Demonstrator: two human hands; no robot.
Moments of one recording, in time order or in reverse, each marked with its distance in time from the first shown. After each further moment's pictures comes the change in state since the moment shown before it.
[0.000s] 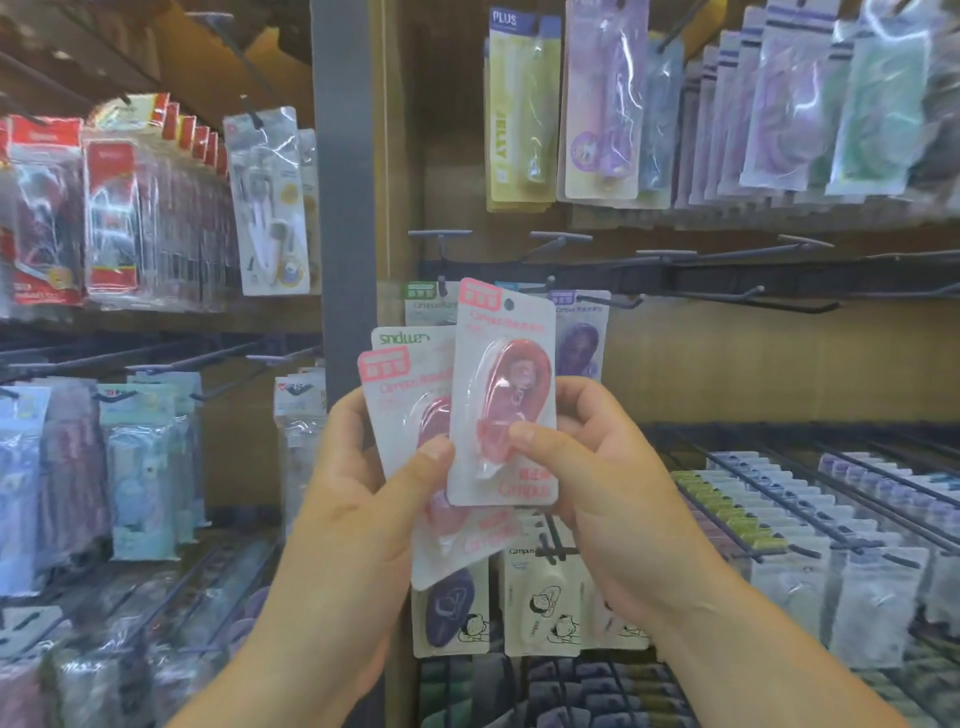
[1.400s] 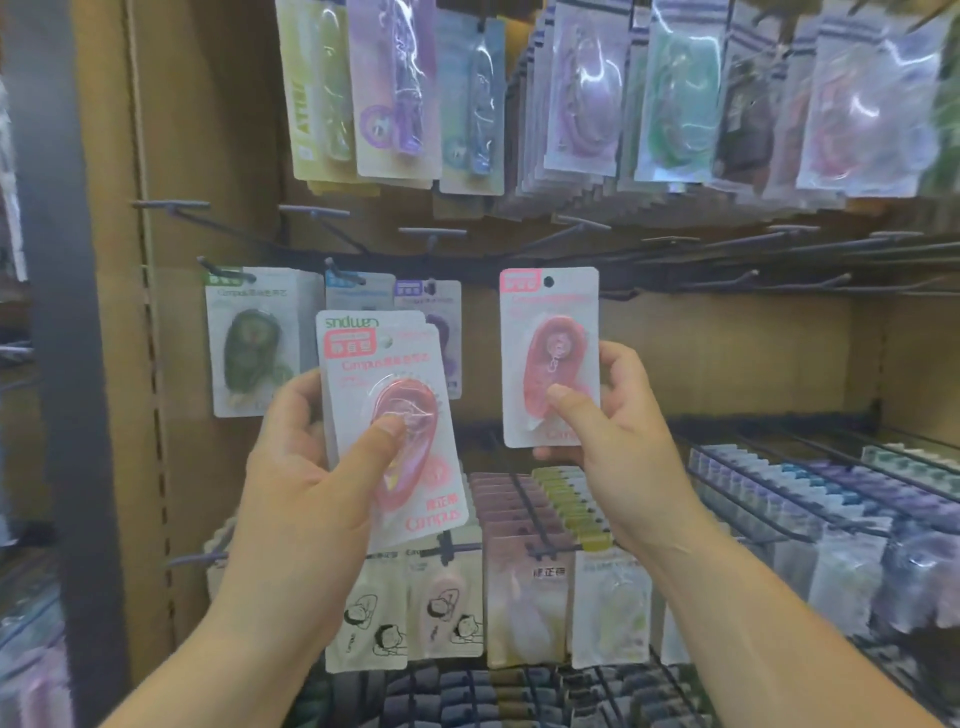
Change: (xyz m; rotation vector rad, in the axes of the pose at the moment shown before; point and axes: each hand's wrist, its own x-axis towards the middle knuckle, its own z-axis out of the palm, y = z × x) left_hand 0.017 -0.068 0.113 0.166 0.108 0.120; right_hand 0.009 -0.011 -0.184 -0.293 0.250 -0.194
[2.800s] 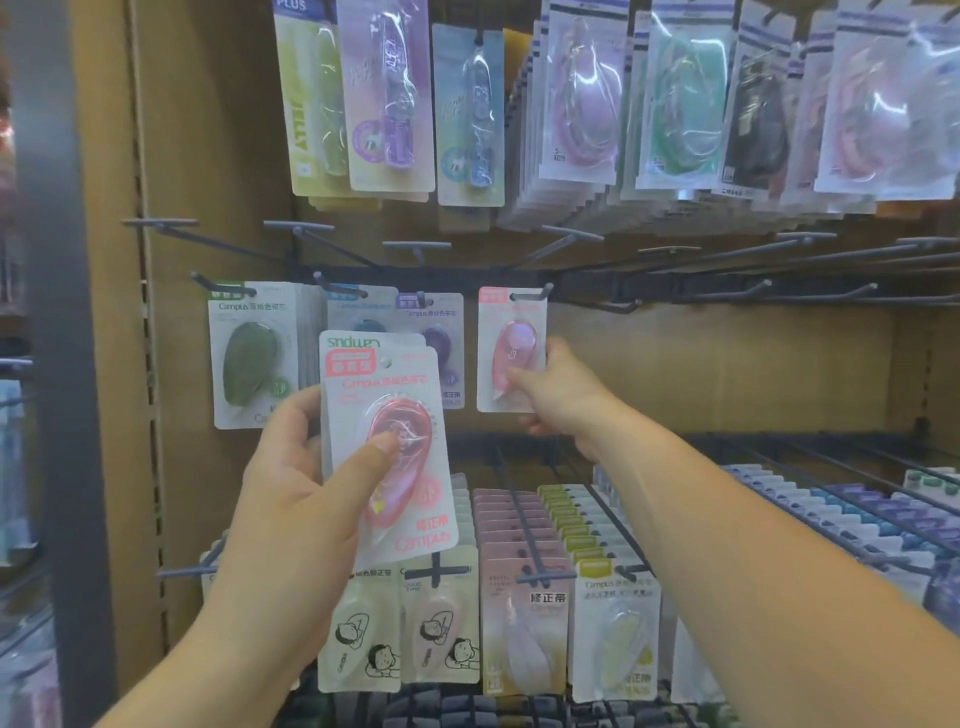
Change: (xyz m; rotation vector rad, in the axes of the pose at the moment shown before) left_hand 0.002 -0.003 0.007 0.066 0.016 -0.041; right_hand 0.107 0.024 0.012 -0.454 -0.127 0.289
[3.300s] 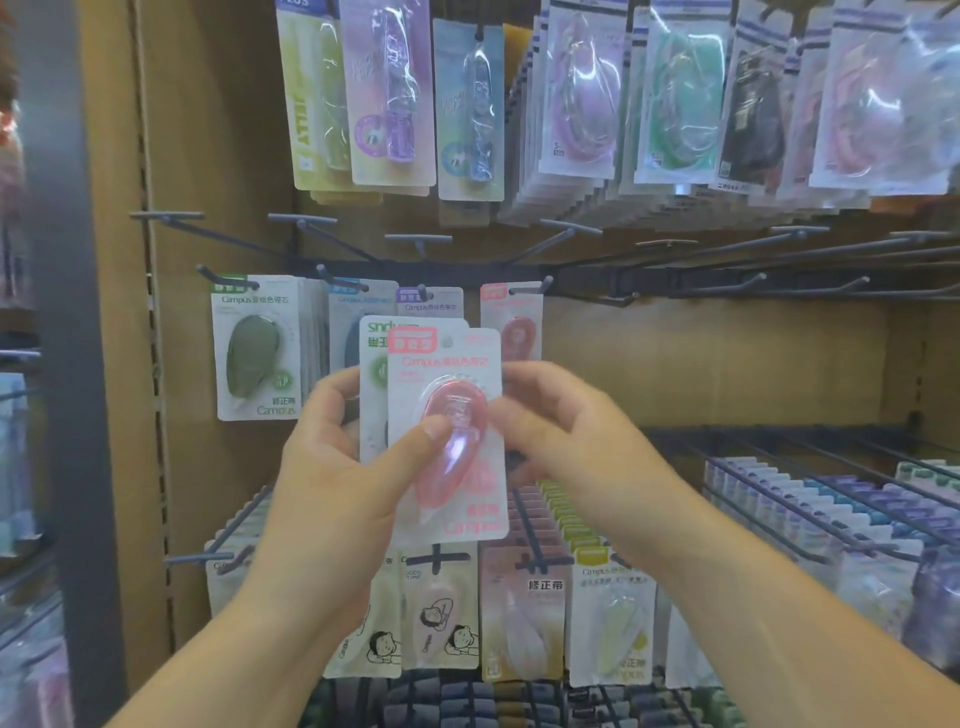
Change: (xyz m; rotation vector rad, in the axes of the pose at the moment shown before) left_hand -0.002 0.004 0.017 -0.041 -0.069 -0.001; right_hand -0.119 -0.013 -0.011 0.269 -0.221 -0.301
